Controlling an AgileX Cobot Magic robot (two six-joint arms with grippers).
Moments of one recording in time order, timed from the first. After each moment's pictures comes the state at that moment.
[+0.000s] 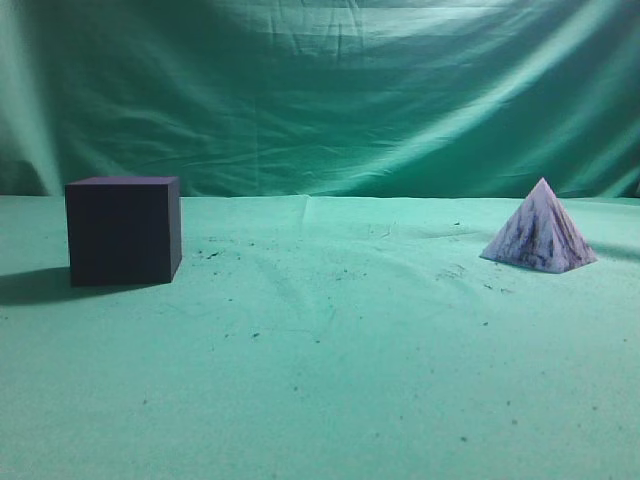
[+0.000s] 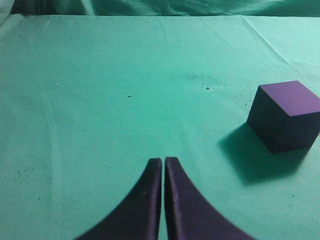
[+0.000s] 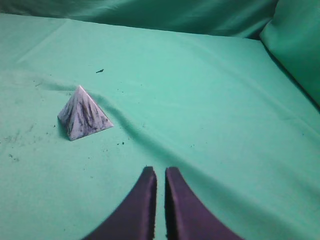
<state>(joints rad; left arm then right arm) -0.03 -0.02 0.02 -0.12 0.35 0.07 0.07 -0.01 0.03 0.11 0.38 -0.21</state>
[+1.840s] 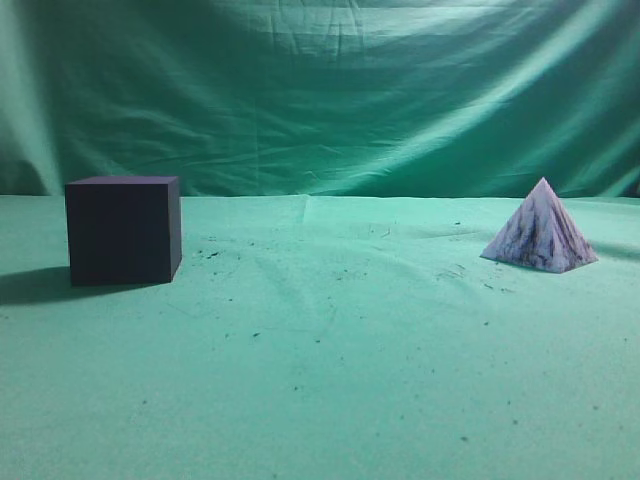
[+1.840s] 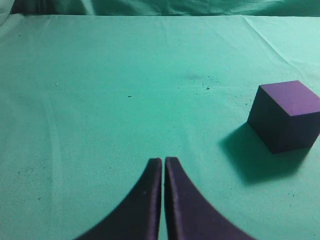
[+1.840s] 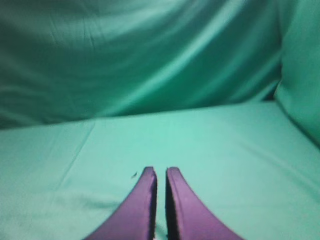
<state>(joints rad) -0.03 -0.02 0.02 -0.12 0.35 0.07 0.07 0.42 -0.37 0.41 0.25 -0.26</state>
